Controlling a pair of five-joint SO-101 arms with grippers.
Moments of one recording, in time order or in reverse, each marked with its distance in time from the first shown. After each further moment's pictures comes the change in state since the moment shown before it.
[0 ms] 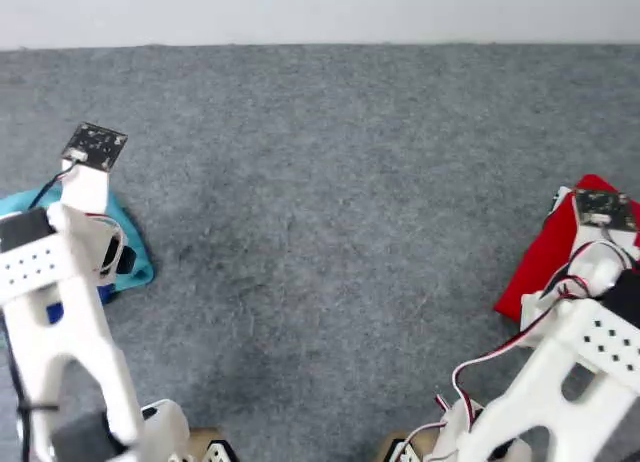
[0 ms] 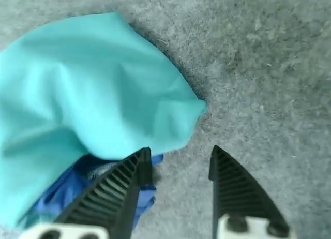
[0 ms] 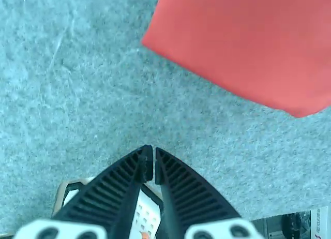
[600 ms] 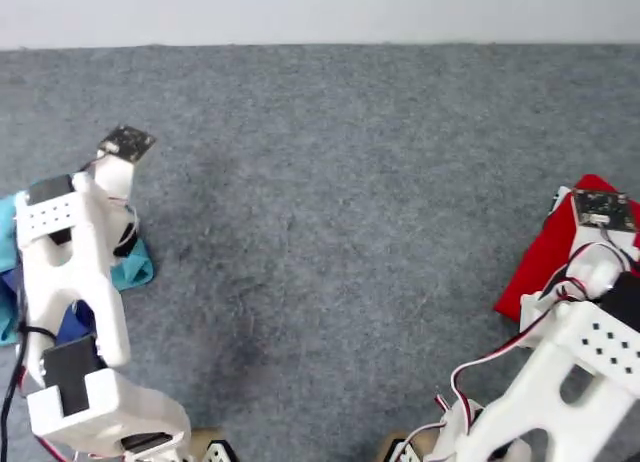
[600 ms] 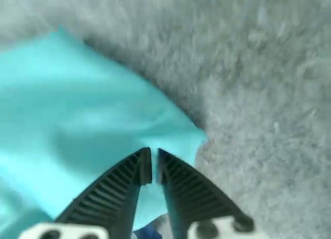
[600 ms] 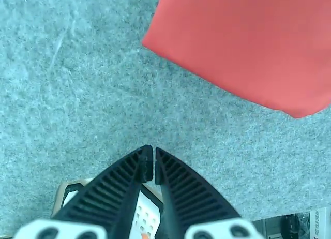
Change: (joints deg) left arm 3.0 20.3 -10.4 -5.1 -2.1; right arm -0.1 -0.6 0.0 0.0 0.0
